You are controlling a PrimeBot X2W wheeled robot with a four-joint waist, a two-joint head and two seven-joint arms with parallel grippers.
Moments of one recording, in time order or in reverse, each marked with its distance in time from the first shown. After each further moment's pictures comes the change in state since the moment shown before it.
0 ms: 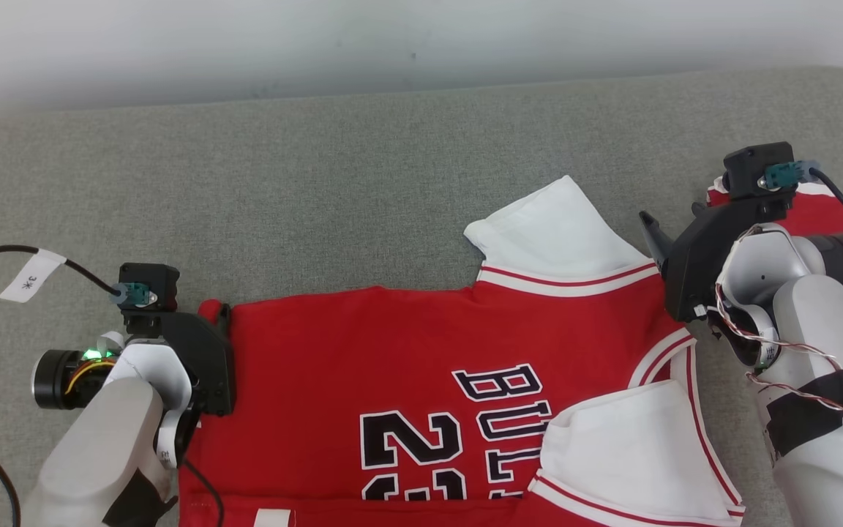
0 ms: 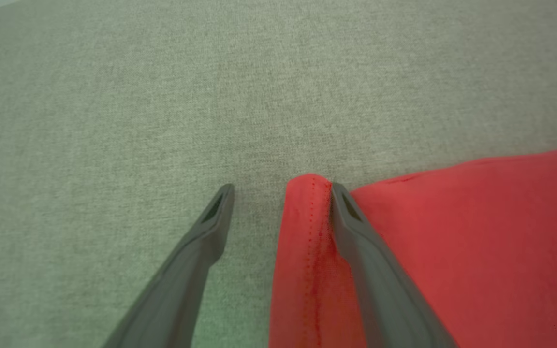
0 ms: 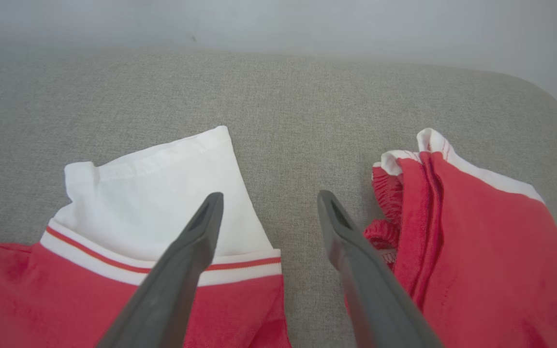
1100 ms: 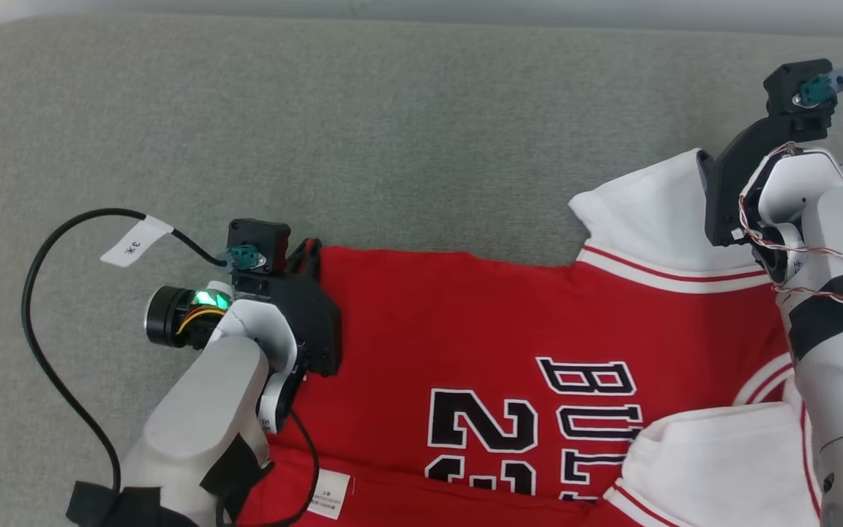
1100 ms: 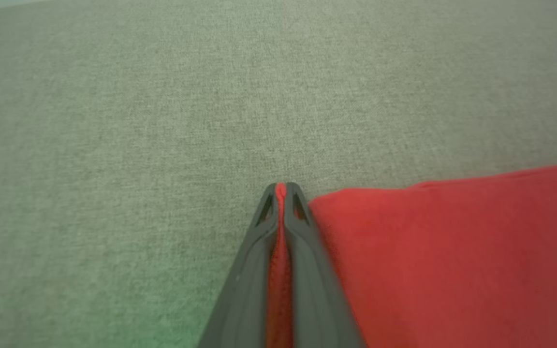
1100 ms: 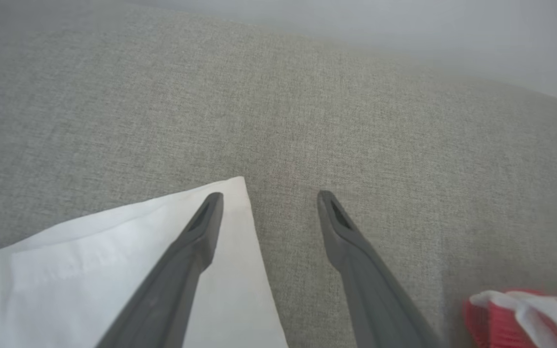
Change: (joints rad) left arm -0.100 -0.169 -0.077 0.019 0.010 -0.022 -0.123; right arm -0.283 -0.004 -0.105 0.350 -0.230 0.000 -0.039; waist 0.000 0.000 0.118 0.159
